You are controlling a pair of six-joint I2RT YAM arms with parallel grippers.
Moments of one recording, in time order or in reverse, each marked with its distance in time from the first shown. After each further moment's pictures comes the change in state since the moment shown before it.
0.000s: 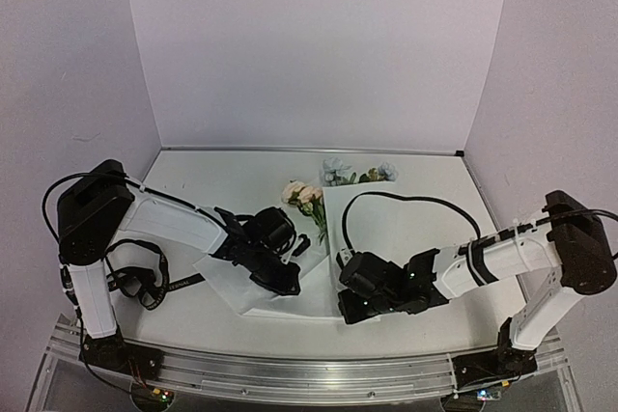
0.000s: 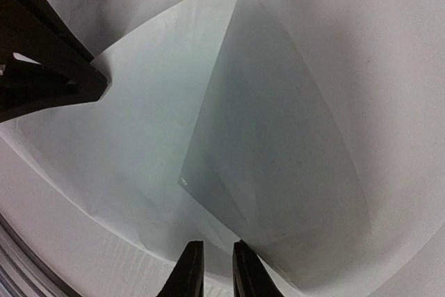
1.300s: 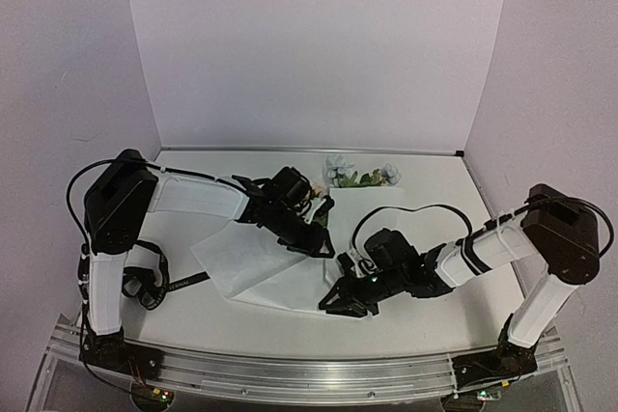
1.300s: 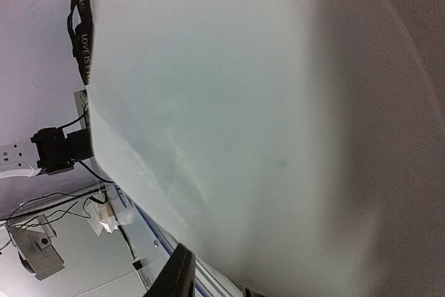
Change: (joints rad) left arm 0.101 0.175 0.360 -0.027 0.168 0.097; right arm -0.244 0.071 -0.145 0.502 -0.724 0.355
